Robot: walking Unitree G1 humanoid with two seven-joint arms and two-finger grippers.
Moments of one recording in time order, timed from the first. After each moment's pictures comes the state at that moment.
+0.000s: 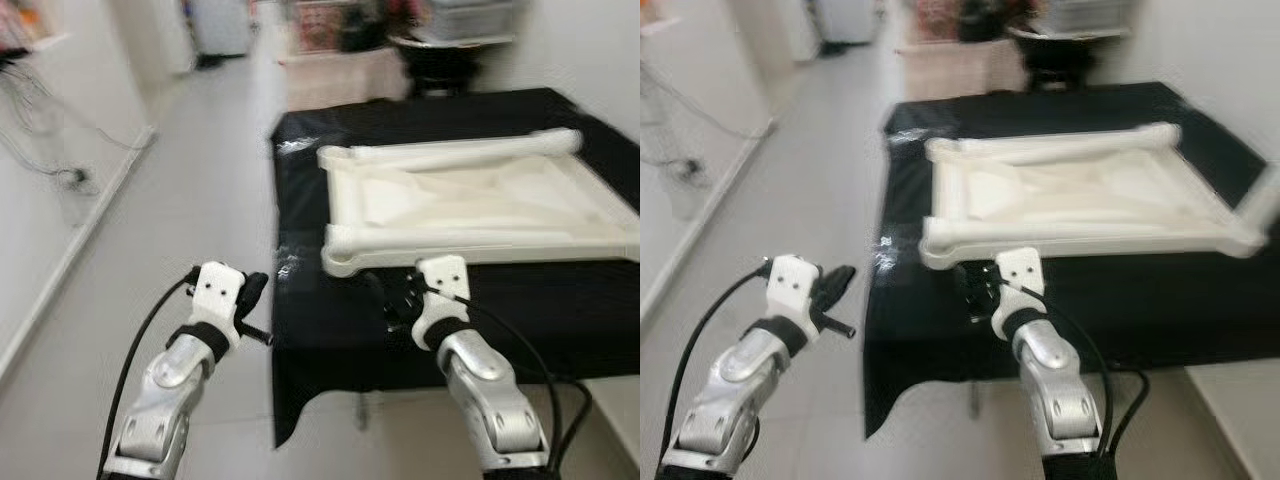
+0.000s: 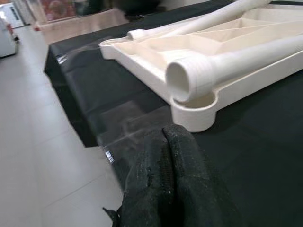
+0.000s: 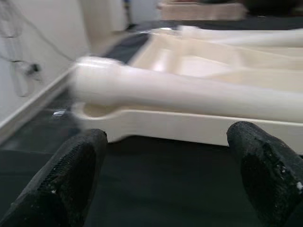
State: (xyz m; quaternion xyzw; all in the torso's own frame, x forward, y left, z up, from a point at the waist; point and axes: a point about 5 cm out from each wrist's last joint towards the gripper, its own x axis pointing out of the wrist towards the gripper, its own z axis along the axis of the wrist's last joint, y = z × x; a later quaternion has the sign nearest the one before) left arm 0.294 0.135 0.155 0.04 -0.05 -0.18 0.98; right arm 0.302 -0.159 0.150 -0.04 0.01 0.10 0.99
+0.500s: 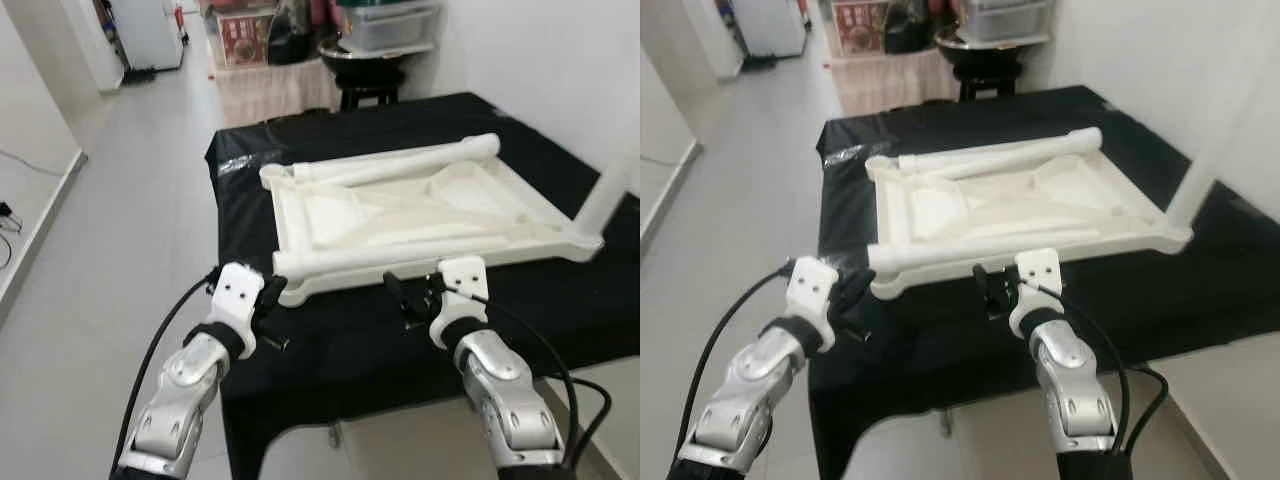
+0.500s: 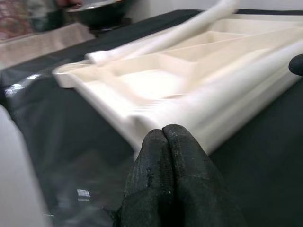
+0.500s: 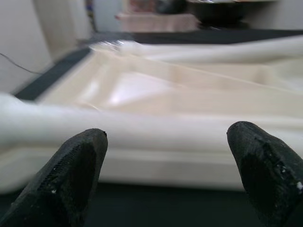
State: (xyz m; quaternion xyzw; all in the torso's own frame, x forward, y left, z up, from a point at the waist) left arm 0.294 0.132 0.152 0.06 -0.05 -0.19 0.98; right arm 0.306 -0.156 0.150 -0.03 0.00 0.11 0.99
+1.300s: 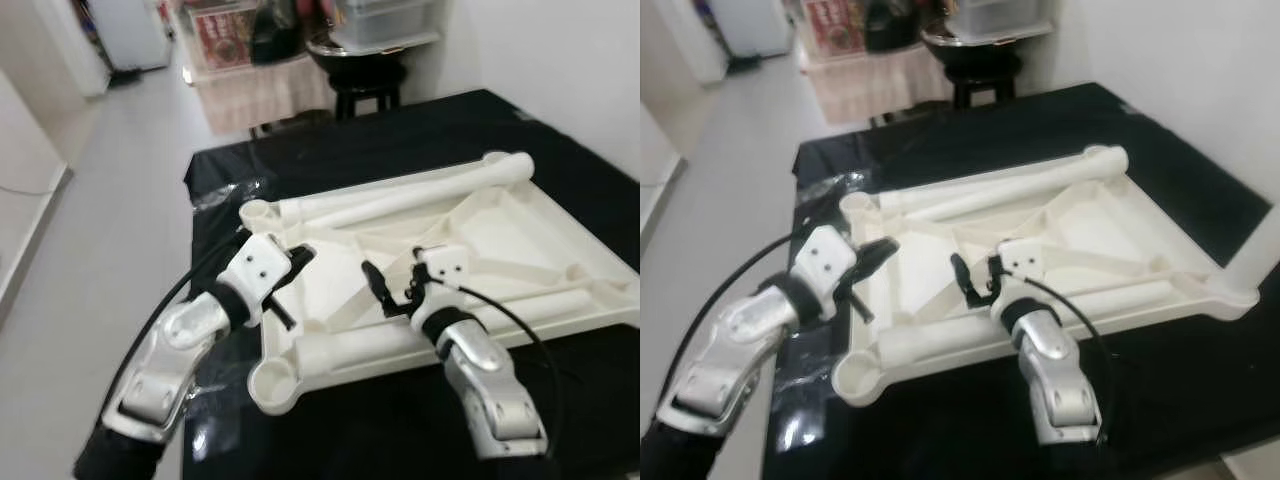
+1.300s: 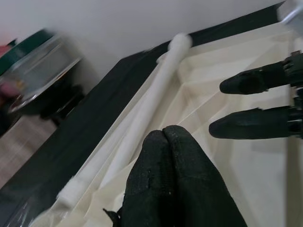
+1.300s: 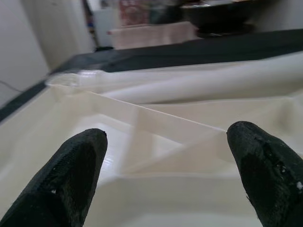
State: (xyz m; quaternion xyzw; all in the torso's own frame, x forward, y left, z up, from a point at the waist) left arm 0.290 0.104 0.220 0.21 -0.16 -0.34 0.90; right arm 0.308 -0.154 0.153 -0.02 -0.02 0.12 0.99
